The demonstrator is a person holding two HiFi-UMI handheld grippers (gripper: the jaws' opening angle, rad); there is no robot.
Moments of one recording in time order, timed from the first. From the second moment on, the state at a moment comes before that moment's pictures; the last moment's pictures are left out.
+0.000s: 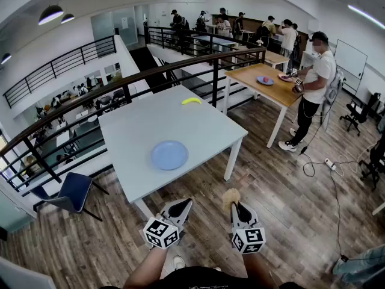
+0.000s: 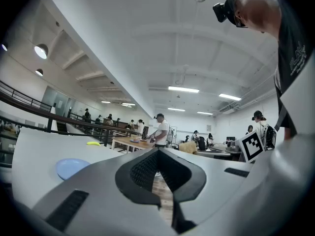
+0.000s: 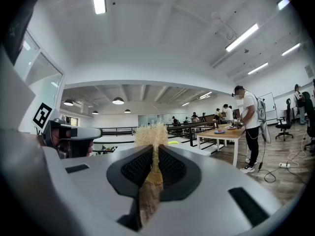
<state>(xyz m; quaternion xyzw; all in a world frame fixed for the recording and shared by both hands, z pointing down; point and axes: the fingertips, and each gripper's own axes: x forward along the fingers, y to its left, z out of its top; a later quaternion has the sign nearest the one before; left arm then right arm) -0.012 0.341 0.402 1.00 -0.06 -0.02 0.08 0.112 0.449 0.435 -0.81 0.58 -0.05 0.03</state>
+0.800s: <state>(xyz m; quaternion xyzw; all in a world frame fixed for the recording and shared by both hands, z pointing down) -0.040 0.295 0.412 1.00 -0.05 -0.01 0.07 0.078 0.382 0.431 -0.80 0.60 -0.04 0.03</state>
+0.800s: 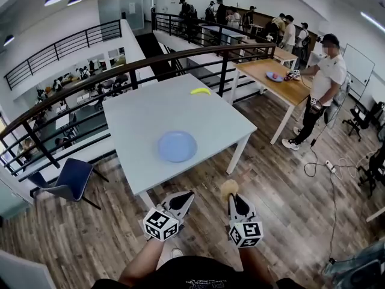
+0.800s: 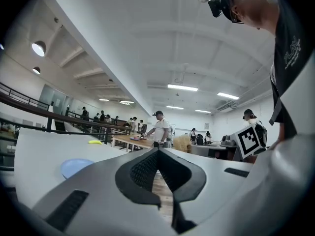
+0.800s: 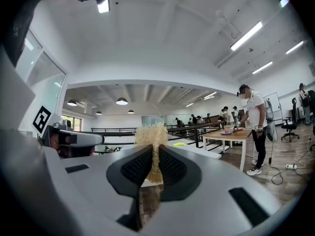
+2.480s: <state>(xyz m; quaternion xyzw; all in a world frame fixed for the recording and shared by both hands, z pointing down) 0.052 0.116 0.393 0.99 -0.12 -0.01 0.07 0.172 0.192 0.422 -0.75 0.65 -0.05 0.05</state>
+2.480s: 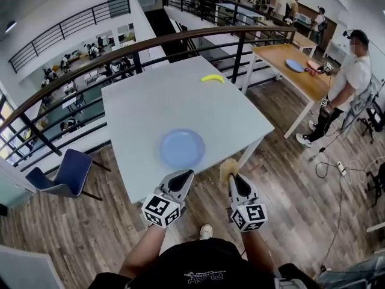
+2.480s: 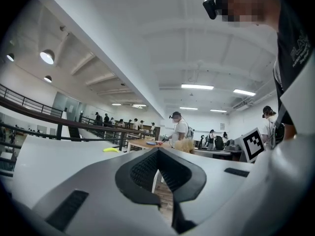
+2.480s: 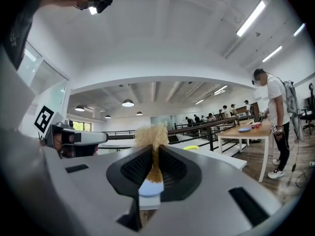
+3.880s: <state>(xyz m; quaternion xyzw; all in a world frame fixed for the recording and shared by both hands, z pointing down) 0.071 -0.064 0.414 0.97 -0.22 0.01 0.10 0.182 0.001 0.424 -0.67 0.74 -0.07 0.03</state>
